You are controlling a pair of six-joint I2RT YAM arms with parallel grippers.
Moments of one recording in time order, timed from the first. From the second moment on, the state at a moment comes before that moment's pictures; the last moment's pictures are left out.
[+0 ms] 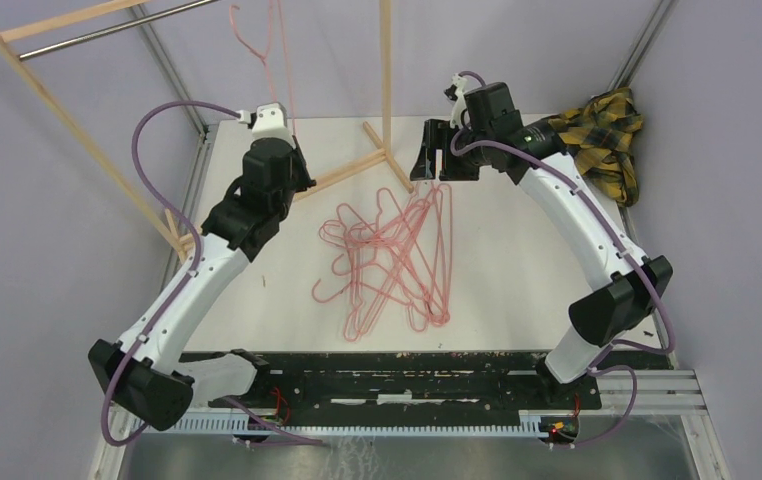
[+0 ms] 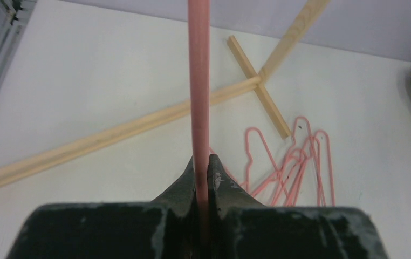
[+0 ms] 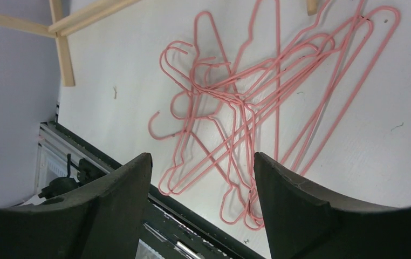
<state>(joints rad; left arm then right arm) -0.47 1.16 1.21 -0.40 -0.41 -0.35 0.47 1.66 1.85 -0.91 -0.26 0.43</state>
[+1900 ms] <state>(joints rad) -0.45 1.84 1.94 -0.61 -0.21 -0.32 0.34 1.67 1.75 -0.90 -0.29 0.43</state>
